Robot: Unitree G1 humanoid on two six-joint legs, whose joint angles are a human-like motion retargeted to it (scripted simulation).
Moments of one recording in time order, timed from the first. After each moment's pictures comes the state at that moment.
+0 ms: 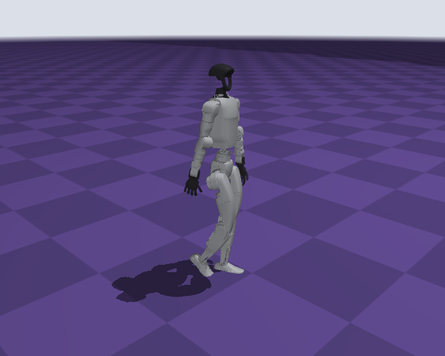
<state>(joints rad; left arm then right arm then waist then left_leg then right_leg) 0.03 0.22 0.42 1.56 0.51 -0.03 -0.19 0.23 -0.16 -0.44 1.70 -0.83 -0.06 0.20 -0.11 0.04 -0.18 -0.14 -0.04 0.03 0.06 -0.10 0.05 -0.26 0.10 -0.17 0.70 0.16 0.07</state>
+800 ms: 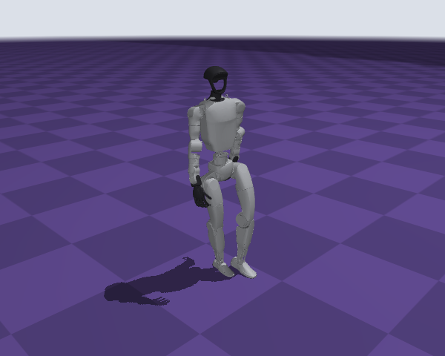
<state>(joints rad) 0.31 0.10 0.50 1.64 0.71 -0.01 -0.27 -0.12 -0.19 -0.37 1.49 -0.73 -0.22 0.13 -0.14 -0.07 -0.14 -0.39 -0.11 0.18 0.39 0.07 0.09 -0.04 0.07 -0.10 0.04 -0.11 -0.20</state>
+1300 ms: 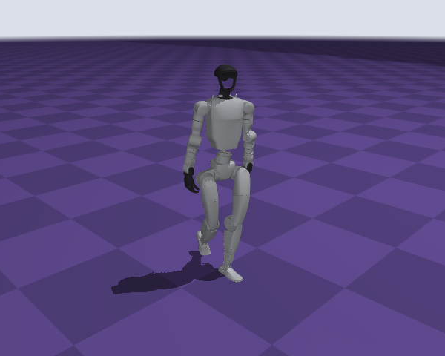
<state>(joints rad) 0.12 0.13 0.49 1.62 0.50 0.01 -0.20 0.13 -0.17 -0.39 1.70 -0.78 -0.09 0.23 -0.04 -0.02 -0.20 -0.25 -0.11 0.24 0.09 -0.13 0.20 -0.09 0.15 -0.07 0.68 0.45 0.16</state>
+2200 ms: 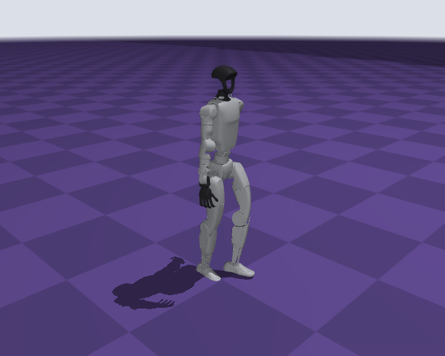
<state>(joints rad) 0.31 0.11 0.47 1.63 0.78 -0.05 -0.18 -0.12 -0.27 -0.42 1.61 -0.66 -0.13 0.13 -0.09 -0.04 -0.10 -0.42 -0.11 0.38 0.34 0.01 0.16 0.00 -0.04 -0.26 0.04 -0.11 -0.02</state>
